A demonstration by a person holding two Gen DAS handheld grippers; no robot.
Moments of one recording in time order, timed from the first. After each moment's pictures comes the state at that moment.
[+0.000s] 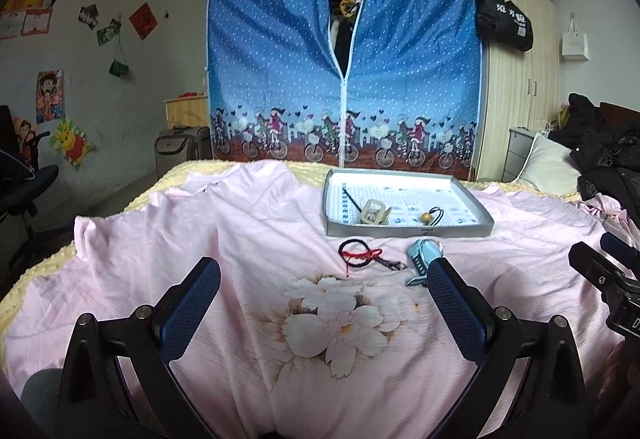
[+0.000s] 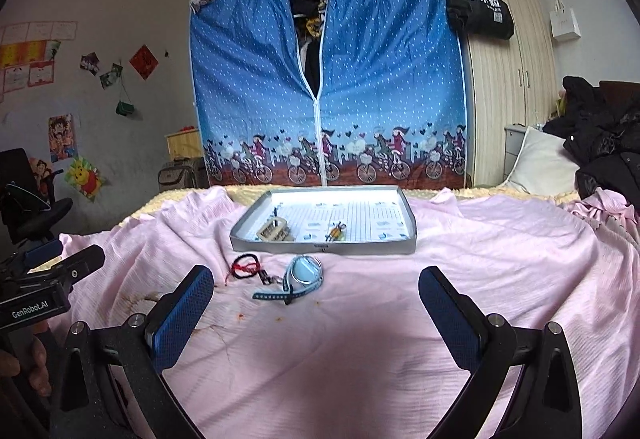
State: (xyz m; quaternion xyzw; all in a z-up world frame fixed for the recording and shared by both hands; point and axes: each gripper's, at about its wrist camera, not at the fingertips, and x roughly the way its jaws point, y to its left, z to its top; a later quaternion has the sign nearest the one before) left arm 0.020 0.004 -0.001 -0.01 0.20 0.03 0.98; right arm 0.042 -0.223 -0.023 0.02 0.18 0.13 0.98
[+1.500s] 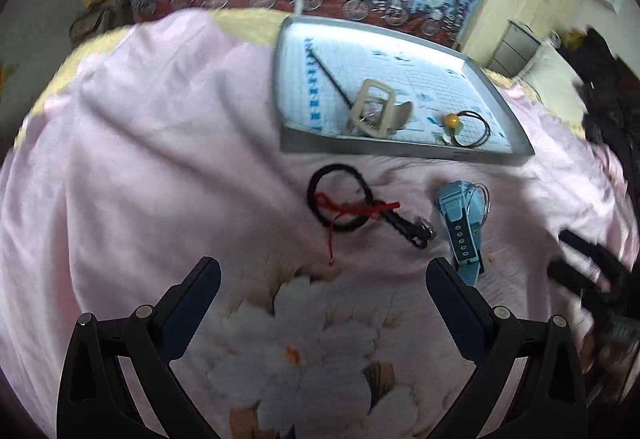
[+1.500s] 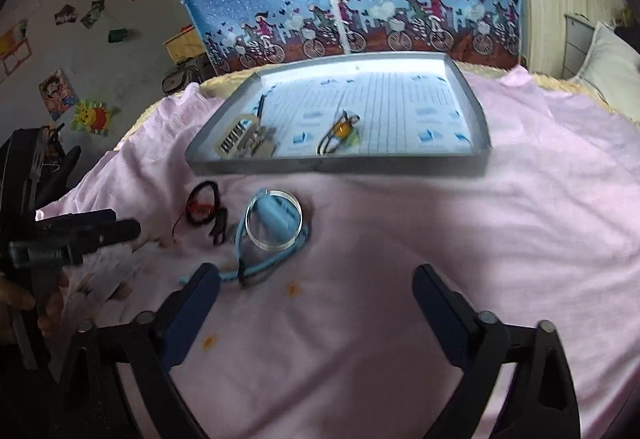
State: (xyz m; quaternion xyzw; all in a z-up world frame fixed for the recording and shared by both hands) left arm 0.238 0.029 -0.063 -0.02 0.47 -0.08 0.88; right arm 0.233 -0.226 -0.096 0.04 0.41 0.22 0.89
